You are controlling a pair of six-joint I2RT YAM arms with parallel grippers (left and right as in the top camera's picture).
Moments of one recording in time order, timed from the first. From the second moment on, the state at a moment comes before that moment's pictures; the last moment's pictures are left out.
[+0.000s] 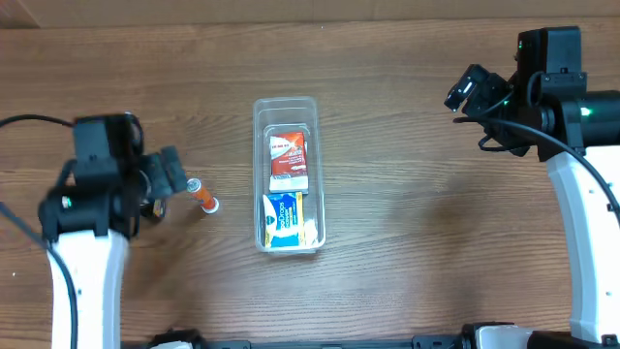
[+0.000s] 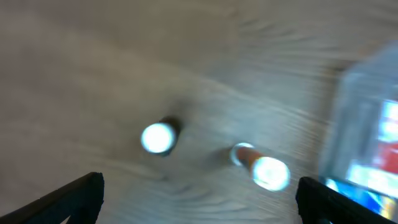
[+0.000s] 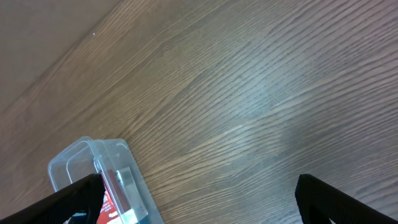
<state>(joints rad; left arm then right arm) 0.12 1.21 1.22 -1.05 -0.13 -0.22 0.04 1.49 1.66 -1.18 -0.06 0.63</state>
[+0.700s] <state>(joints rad) 0.40 1.66 1.22 -0.95 0.11 0.09 0.04 1.49 1.66 -1.18 -0.06 0.63</state>
